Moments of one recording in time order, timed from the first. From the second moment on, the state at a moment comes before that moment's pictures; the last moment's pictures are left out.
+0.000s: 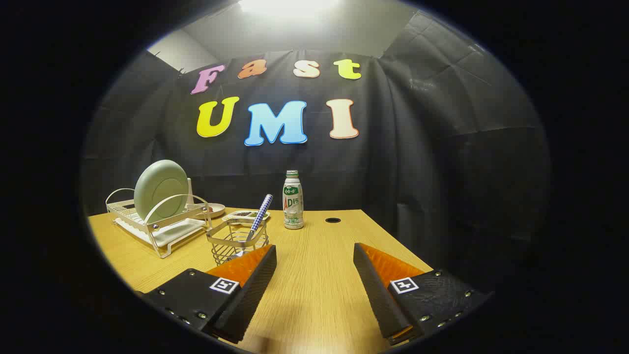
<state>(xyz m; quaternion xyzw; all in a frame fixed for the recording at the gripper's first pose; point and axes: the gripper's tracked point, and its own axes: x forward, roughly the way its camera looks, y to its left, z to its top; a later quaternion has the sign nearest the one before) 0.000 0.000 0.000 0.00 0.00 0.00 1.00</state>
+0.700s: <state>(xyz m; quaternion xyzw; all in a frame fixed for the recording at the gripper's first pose) 0.092 -0.027 0.052 0.02 -0.05 -0.04 1.00</state>
